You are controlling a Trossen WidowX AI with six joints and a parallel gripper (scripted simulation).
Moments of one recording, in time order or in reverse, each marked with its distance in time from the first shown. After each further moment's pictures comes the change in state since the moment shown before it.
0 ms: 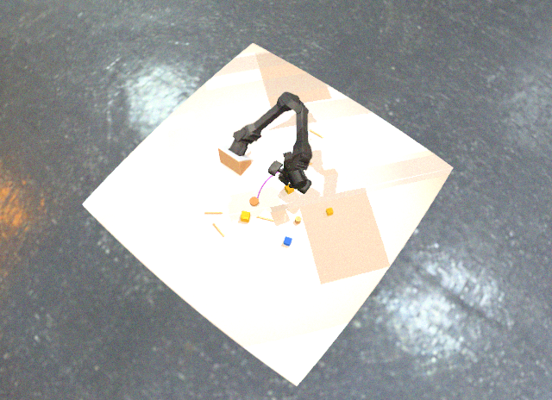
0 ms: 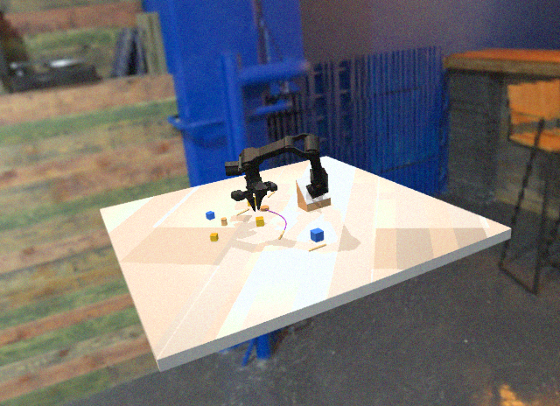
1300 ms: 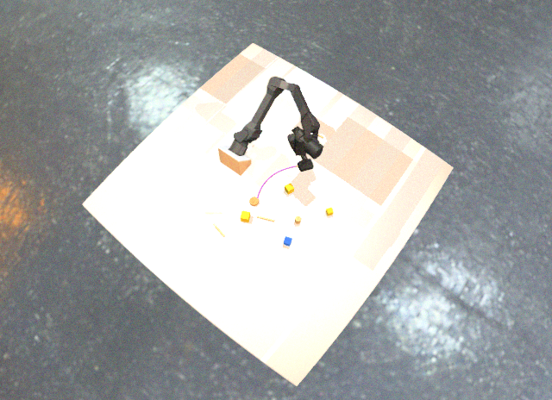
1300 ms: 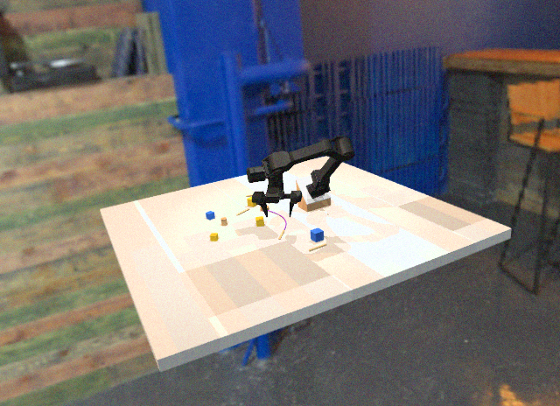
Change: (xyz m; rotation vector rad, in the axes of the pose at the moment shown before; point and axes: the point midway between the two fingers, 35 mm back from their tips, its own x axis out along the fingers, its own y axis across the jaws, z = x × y) arm -0.004 0.029 0.129 0.685 -0.002 -0.010
